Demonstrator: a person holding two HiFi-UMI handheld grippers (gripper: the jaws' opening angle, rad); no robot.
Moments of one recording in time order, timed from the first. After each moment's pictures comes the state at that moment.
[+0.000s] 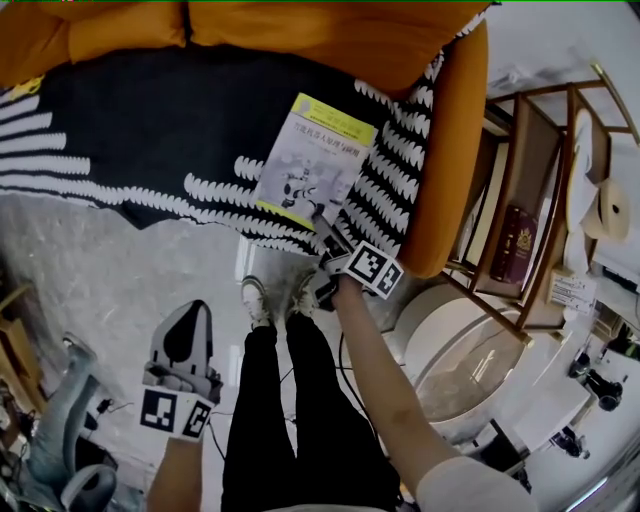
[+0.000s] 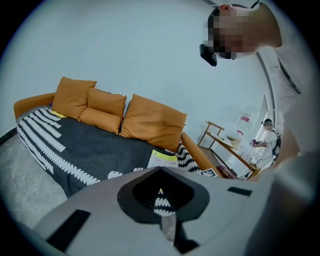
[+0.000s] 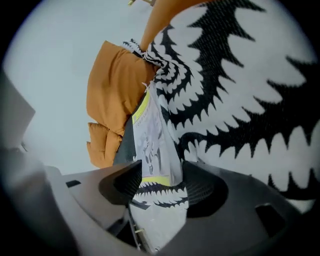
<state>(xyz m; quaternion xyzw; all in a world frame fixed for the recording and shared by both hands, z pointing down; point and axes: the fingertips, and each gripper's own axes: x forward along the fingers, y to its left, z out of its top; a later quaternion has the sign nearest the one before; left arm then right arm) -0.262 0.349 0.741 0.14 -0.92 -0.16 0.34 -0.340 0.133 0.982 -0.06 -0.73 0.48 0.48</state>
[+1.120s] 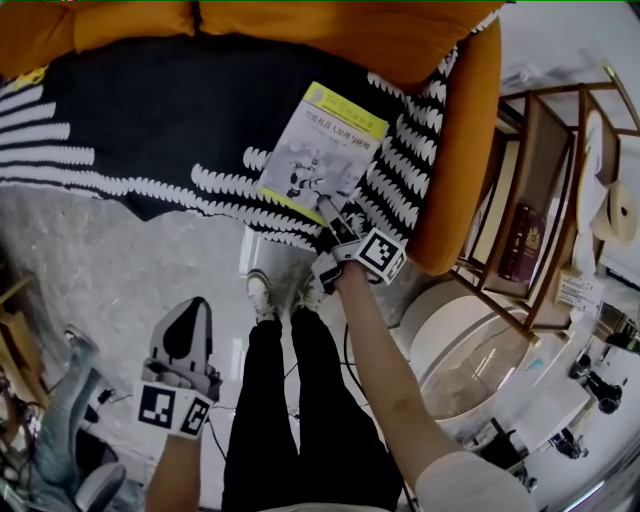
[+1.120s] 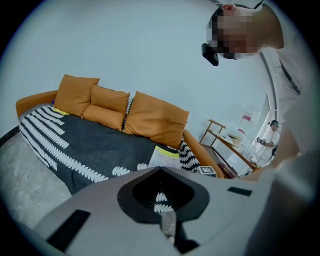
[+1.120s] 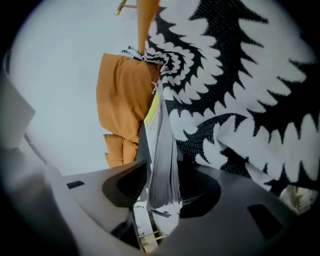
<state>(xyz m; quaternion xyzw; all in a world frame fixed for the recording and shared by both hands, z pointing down) -0.252 0.362 0.751 0.13 -0.91 -0.16 0.36 -0.369 0.155 0.979 -0.10 -0.71 0.56 0.42</state>
